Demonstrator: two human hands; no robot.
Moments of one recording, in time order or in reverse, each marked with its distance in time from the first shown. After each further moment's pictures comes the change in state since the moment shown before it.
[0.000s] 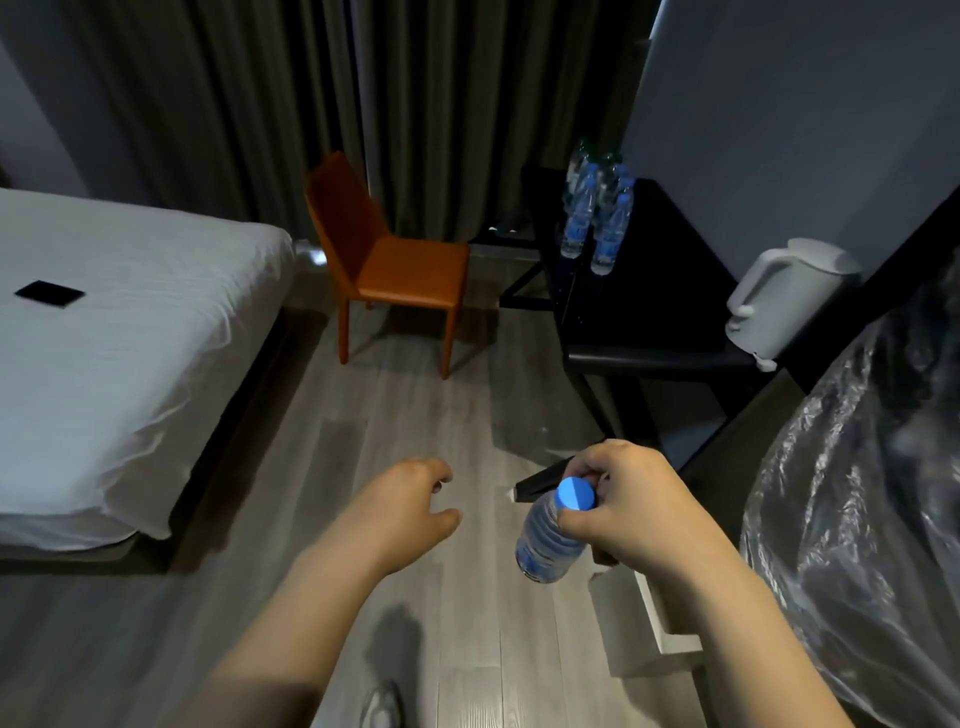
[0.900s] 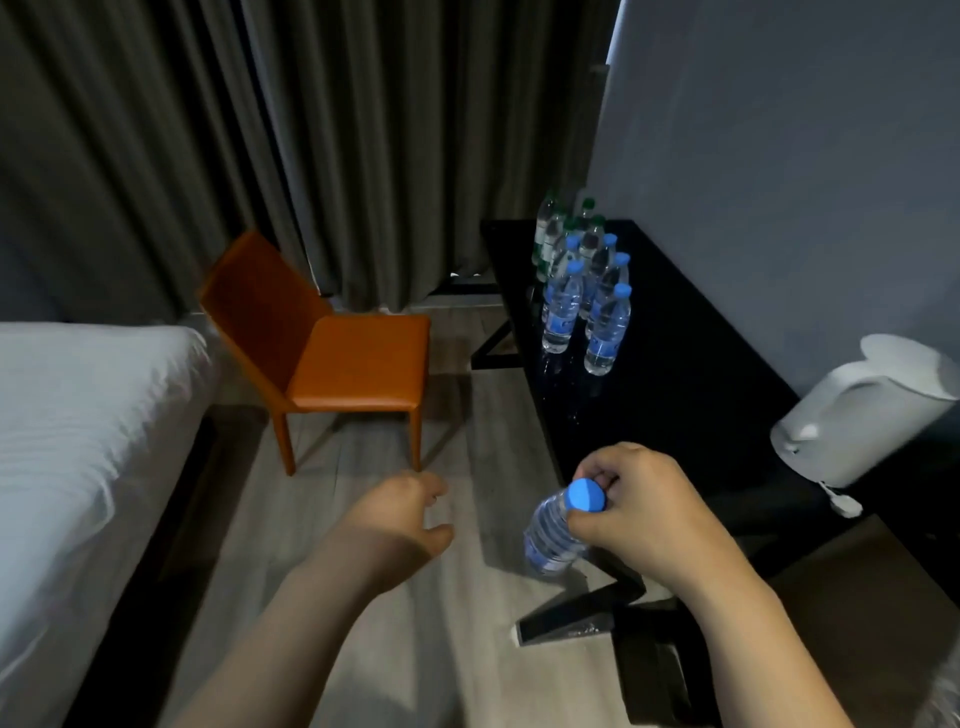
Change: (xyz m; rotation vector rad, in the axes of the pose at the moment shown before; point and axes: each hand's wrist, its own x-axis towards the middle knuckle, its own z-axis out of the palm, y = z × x) left_hand 0.412 0.000 -0.119 0.083 -0.047 0.056; right_hand 0.382 0.034 -0.081 0.093 0.142 0.108
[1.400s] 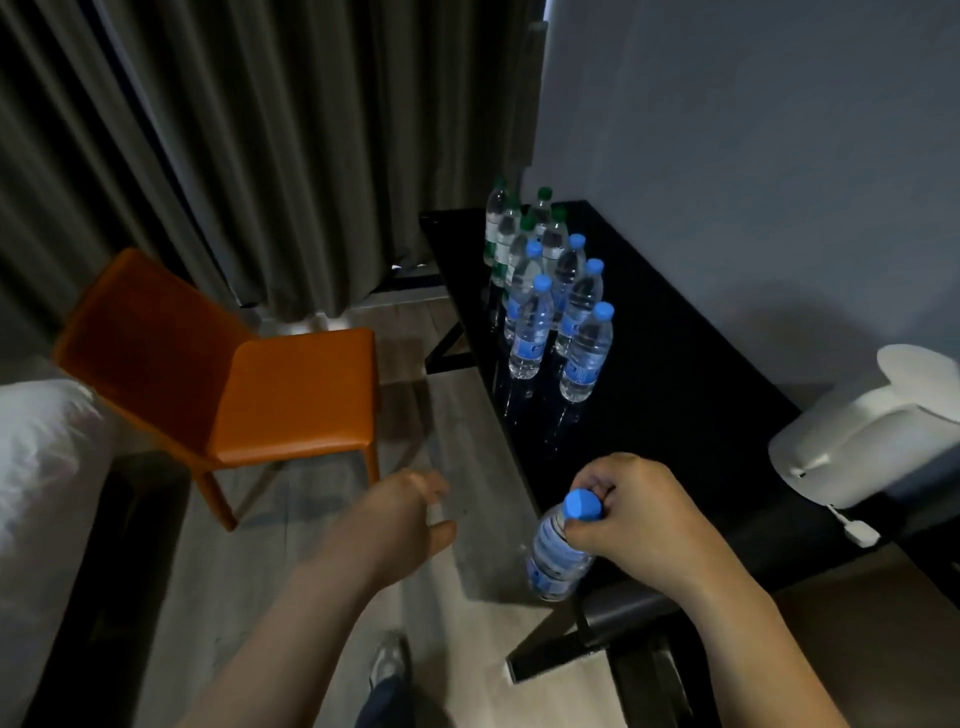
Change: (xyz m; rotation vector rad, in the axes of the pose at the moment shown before) left_hand 0.184 0.009 -0.037 0.066 -0.124 0.220; right_hand 0.156 0.035 0.003 0.052 -0.008 0.170
